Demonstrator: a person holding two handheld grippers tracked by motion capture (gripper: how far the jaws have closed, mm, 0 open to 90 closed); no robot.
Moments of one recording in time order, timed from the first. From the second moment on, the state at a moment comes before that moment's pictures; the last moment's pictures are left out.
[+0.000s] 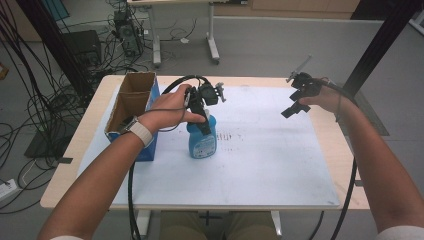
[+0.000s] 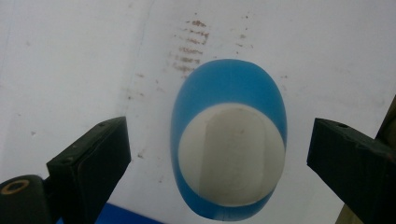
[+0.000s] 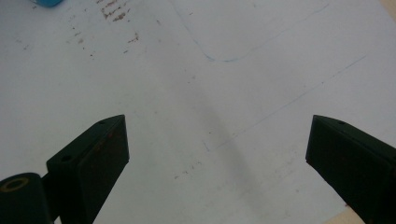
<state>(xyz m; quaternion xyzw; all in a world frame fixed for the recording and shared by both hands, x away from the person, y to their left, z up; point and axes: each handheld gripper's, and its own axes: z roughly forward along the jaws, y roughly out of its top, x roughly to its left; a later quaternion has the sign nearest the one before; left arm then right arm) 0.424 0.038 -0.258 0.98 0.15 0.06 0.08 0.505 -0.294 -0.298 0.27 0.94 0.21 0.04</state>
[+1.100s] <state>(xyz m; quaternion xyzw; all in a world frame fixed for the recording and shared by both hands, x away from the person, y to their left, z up) 0.424 0.039 -0.257 0.98 0.15 0.06 0.09 0.506 -0.294 -0.298 0.27 0.94 0.21 0.04</state>
